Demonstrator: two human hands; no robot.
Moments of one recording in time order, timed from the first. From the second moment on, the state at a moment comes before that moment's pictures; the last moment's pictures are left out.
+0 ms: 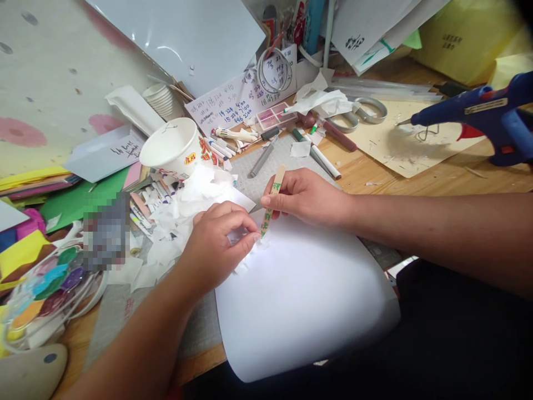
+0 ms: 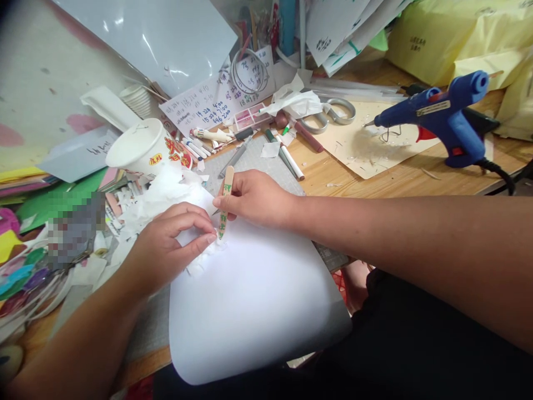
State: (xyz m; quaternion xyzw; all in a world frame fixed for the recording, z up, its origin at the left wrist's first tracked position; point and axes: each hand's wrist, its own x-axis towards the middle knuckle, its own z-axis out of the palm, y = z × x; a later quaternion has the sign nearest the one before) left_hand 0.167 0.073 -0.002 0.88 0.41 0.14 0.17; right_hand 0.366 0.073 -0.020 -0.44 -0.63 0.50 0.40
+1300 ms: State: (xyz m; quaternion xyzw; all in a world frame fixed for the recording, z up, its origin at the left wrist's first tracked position) left_hand 0.169 0.072 0.000 0.88 0.42 0.11 0.16; right_hand 0.369 0.073 -0.027 -0.41 -0.61 0.51 0.45
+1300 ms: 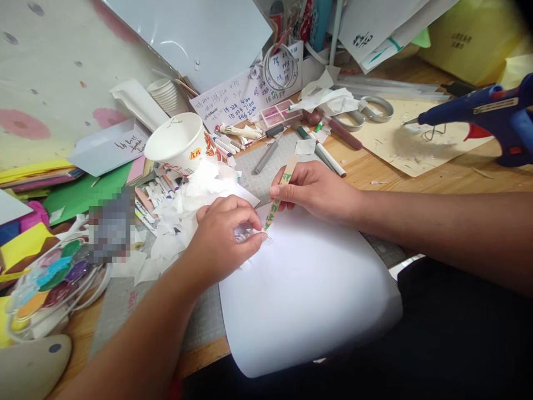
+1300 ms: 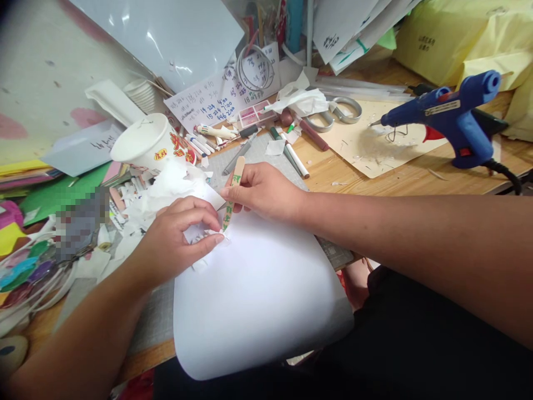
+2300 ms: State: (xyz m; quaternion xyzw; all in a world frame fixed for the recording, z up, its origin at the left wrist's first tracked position) left_hand 0.172 0.073 -0.004 0.89 0.41 0.12 0.16; right_hand 0.367 0.075 -0.022 -0.43 -0.61 0.51 0.41
